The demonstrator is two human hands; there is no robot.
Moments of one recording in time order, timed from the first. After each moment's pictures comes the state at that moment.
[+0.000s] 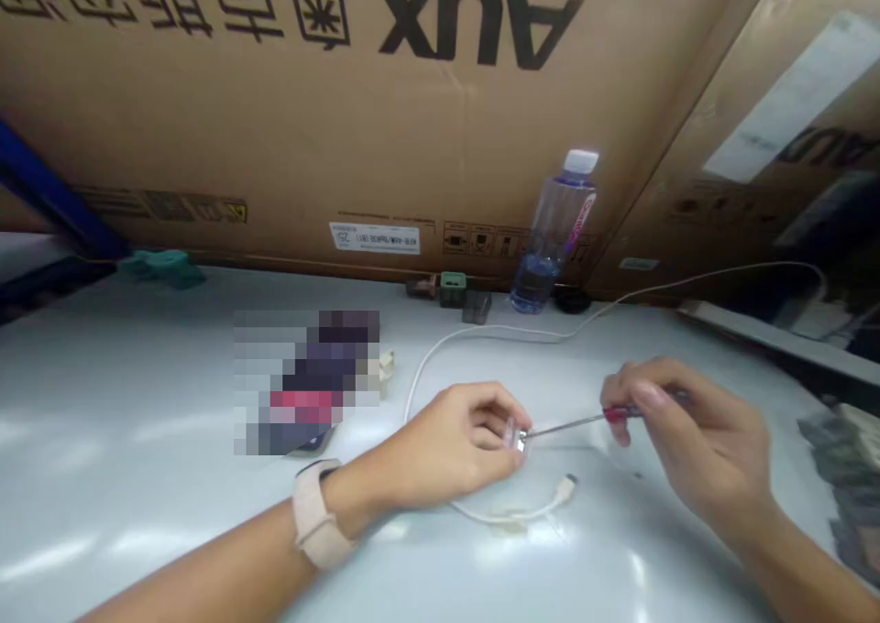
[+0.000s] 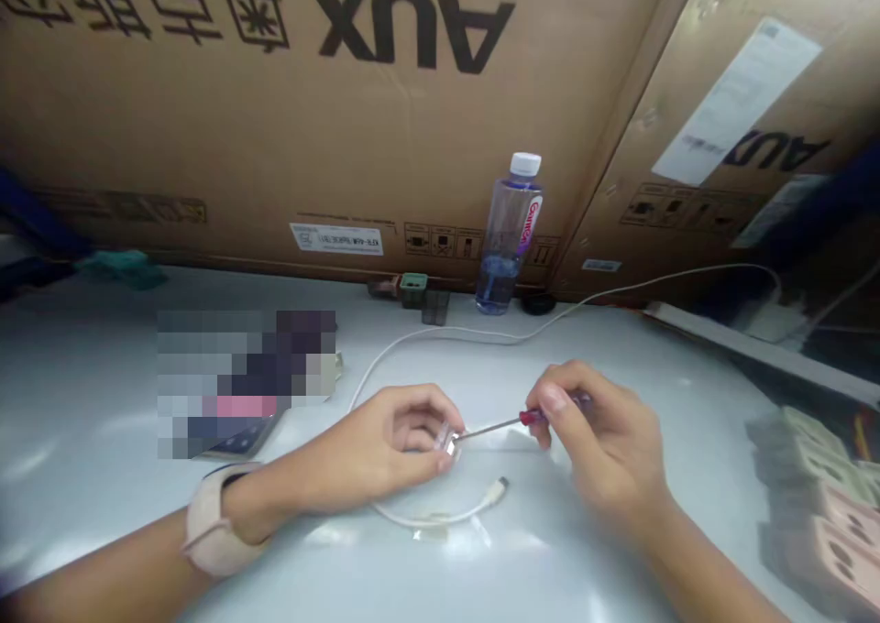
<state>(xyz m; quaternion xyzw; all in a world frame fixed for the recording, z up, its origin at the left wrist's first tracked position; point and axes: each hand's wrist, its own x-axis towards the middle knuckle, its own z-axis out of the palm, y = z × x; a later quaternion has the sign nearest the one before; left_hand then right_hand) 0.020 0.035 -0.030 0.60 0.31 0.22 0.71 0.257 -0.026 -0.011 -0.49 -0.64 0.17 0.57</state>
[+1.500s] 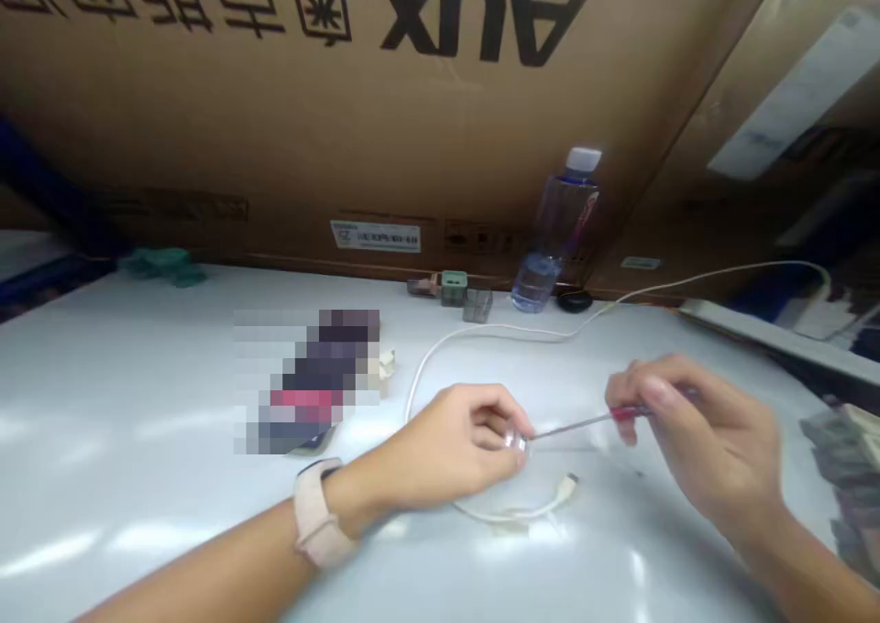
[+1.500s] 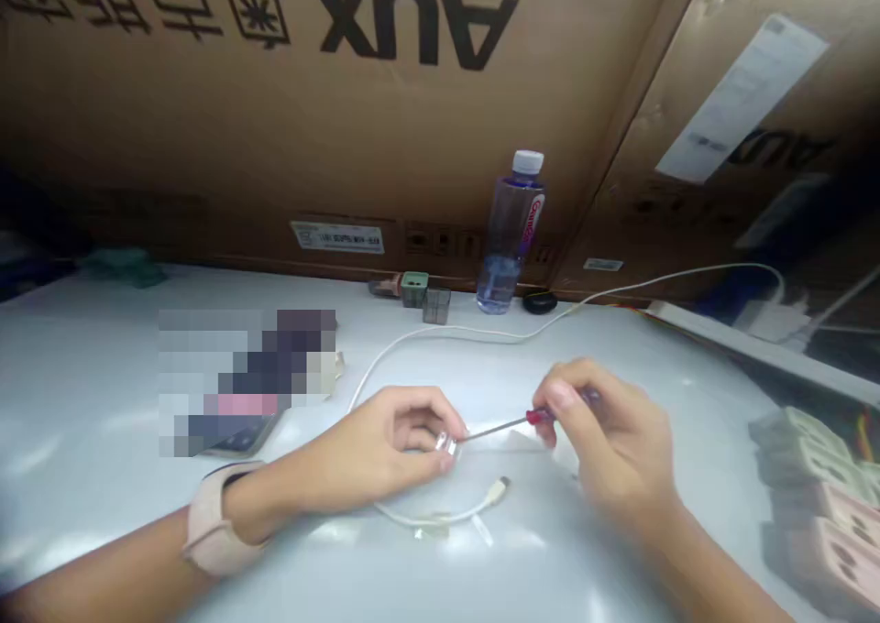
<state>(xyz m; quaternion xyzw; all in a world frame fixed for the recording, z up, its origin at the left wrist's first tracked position) 0.018 0.034 -0.030 0.62 0.30 0.23 0.68 0.258 -0.027 -0.008 -0.49 -0.64 0.19 0.56</state>
